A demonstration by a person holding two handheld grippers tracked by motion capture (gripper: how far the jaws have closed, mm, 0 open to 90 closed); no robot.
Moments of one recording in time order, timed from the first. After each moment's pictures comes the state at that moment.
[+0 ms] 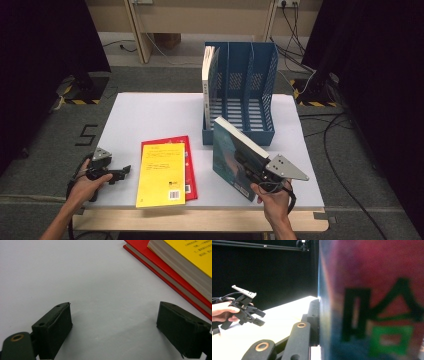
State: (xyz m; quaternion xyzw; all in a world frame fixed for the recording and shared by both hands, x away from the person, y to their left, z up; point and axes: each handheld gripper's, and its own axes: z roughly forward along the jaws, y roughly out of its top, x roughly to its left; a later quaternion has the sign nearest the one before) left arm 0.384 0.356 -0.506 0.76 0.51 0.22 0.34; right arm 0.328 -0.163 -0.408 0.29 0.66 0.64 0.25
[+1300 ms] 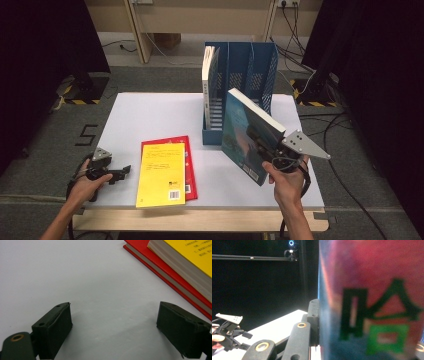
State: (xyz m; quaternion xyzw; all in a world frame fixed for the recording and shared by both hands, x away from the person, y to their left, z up) left arm 0.384 0.356 -0.506 0.75 0.51 0.22 0.34; right arm 0.342 -0.177 -0.332 0.31 0.64 0.64 0.28
